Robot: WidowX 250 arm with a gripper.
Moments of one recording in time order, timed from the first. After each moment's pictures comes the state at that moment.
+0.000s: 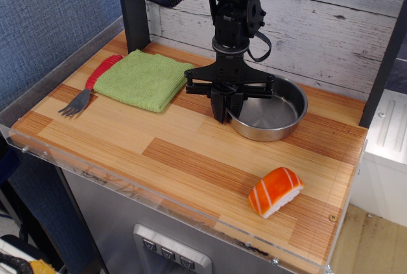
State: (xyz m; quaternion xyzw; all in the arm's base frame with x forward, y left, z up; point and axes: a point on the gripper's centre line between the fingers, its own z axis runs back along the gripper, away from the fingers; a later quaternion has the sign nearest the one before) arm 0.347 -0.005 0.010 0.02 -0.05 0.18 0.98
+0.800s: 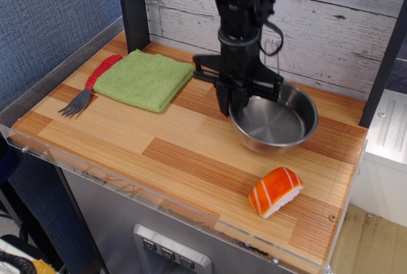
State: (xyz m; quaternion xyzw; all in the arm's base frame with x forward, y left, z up) arm 0.338 -0.016 0.044 0.01 -0.07 0.01 1.00
